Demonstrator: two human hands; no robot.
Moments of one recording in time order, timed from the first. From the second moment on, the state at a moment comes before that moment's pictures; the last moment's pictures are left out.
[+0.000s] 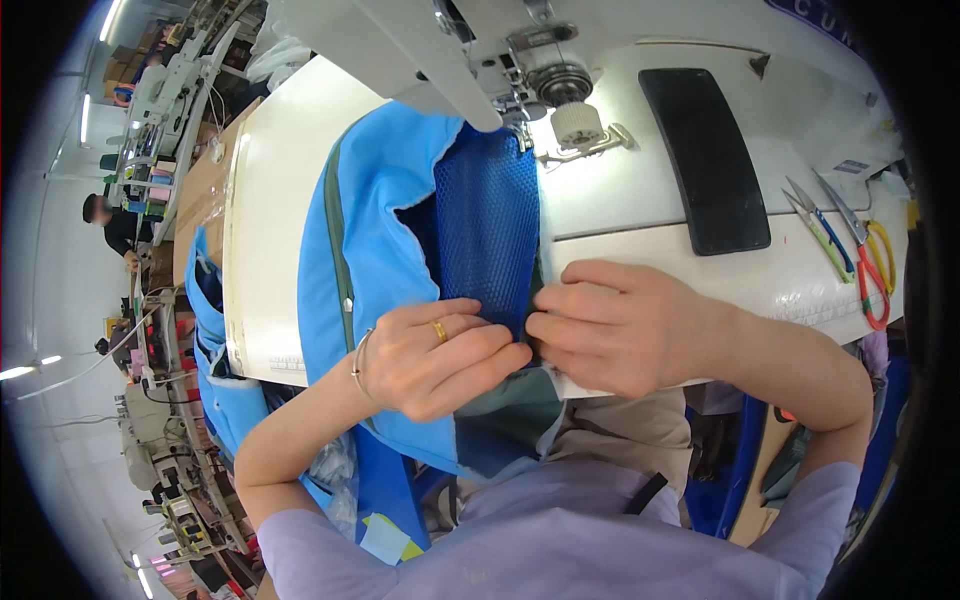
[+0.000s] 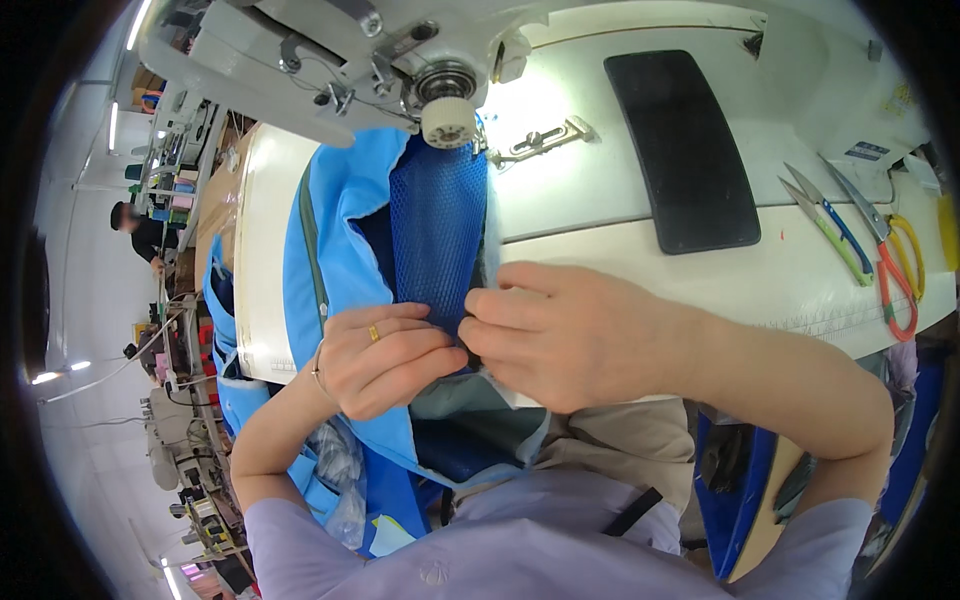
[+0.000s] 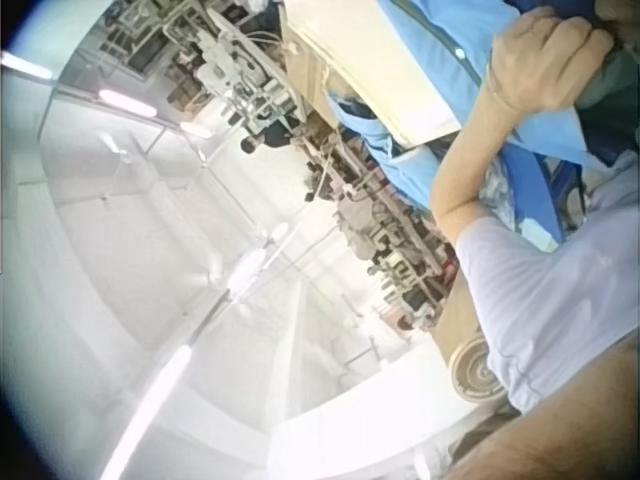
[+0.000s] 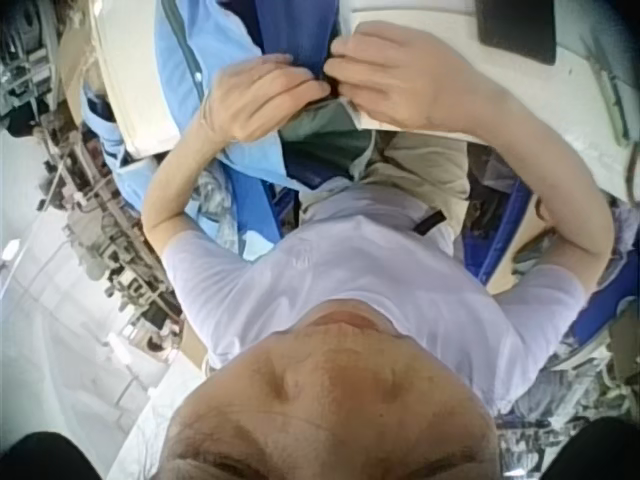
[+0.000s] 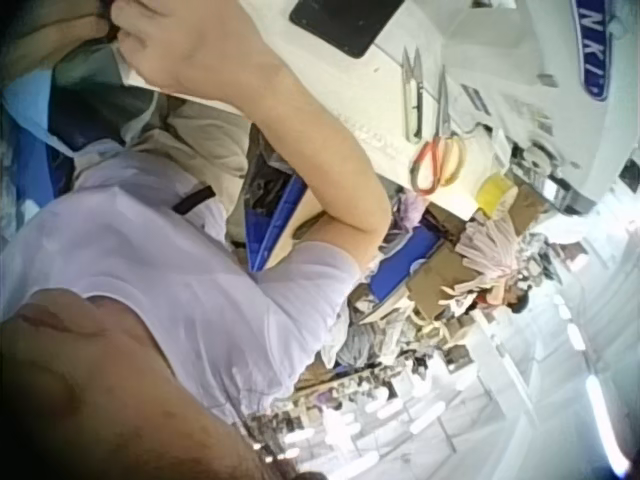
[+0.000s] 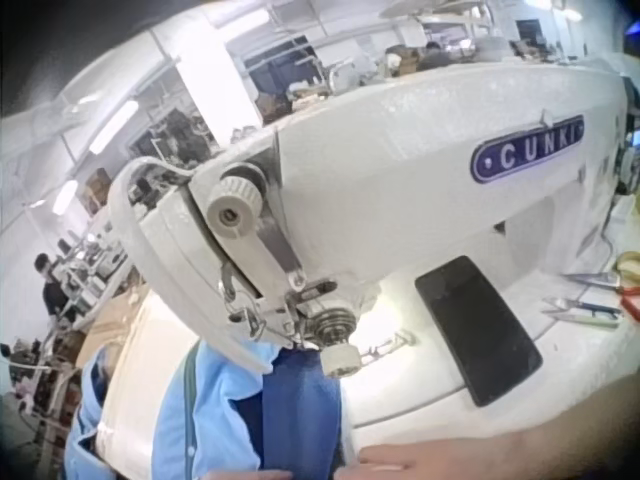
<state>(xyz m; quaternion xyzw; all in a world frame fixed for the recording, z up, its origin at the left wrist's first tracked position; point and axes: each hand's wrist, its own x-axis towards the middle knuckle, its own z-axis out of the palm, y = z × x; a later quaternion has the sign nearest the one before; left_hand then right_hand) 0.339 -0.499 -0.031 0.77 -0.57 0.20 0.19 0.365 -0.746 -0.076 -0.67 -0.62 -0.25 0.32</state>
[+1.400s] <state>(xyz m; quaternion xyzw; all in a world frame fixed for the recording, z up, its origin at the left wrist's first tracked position) 0.394 -0.497 -0.058 0.83 -0.48 0.14 0.24 0.357 -0.744 -0.065 -0.79 -0.54 -0.20 0.21</state>
